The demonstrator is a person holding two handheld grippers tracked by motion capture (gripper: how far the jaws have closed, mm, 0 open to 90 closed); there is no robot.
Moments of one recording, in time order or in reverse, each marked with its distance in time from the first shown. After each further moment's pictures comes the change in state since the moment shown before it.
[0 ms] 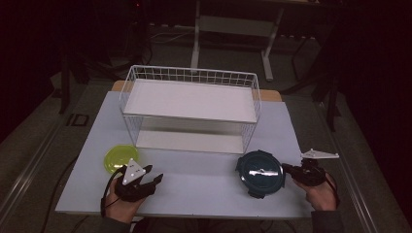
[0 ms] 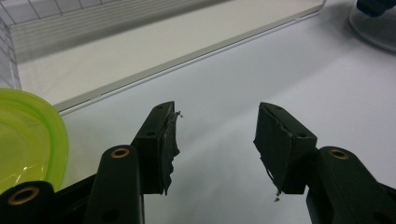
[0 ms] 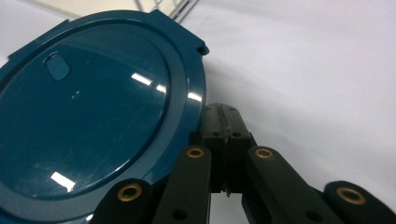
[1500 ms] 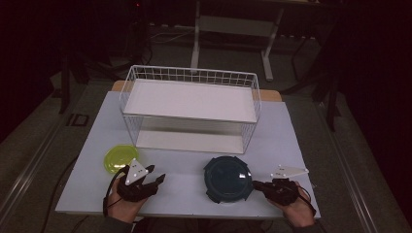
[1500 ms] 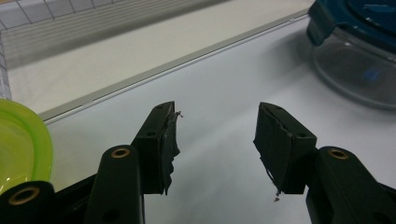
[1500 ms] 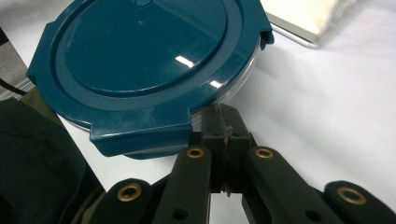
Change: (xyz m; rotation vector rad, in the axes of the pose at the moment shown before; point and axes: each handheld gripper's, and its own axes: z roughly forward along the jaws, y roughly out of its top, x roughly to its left) left arm -0.004 0.002 0.002 -0.005 -0.005 0.012; right arm 0.092 -0.014 0.019 0.008 0.212 -0.207
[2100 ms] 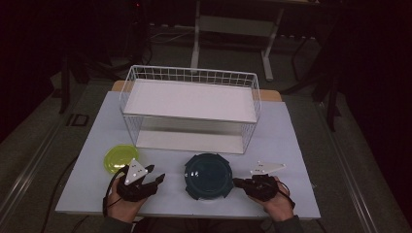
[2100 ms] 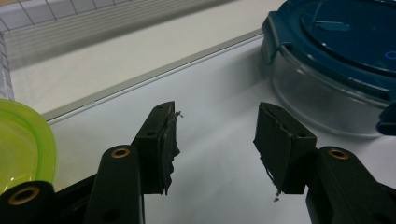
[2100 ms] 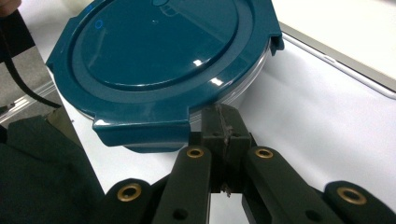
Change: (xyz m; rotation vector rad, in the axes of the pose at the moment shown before) left arm 0.000 0.000 0.000 -0.003 0.001 -0.003; right arm 0.025 0.025 0.038 -0.019 0.088 -0.044
